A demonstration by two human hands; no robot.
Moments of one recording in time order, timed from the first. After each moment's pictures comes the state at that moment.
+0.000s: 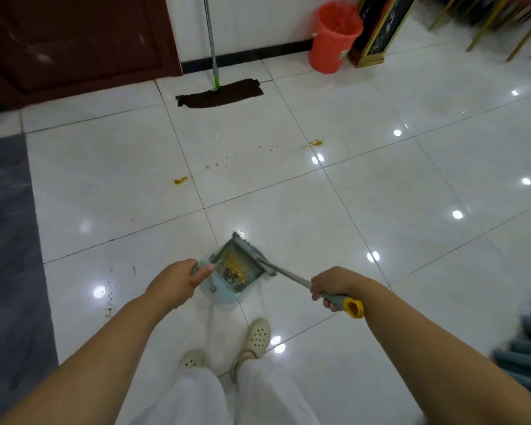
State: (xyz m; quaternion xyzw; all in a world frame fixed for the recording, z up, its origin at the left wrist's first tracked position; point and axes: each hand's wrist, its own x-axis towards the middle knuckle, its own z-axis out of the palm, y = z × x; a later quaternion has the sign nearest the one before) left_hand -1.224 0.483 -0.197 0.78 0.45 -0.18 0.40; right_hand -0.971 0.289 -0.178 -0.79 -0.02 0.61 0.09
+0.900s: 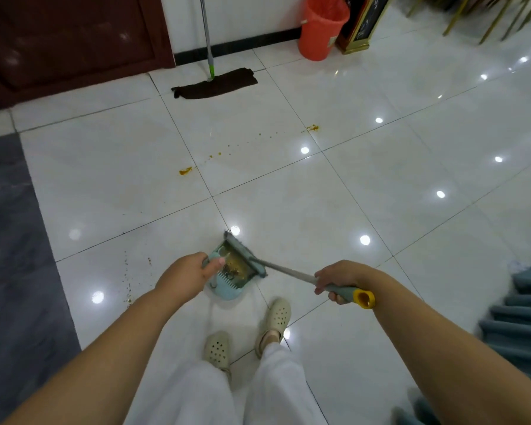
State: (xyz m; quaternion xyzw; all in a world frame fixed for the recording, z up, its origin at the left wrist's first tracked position) left_hand -1.338 0.497 -0.212 0.79 0.42 -0.16 0.42; right_hand -1.103 0.288 -0.176 -0.79 0.02 0.60 0.12
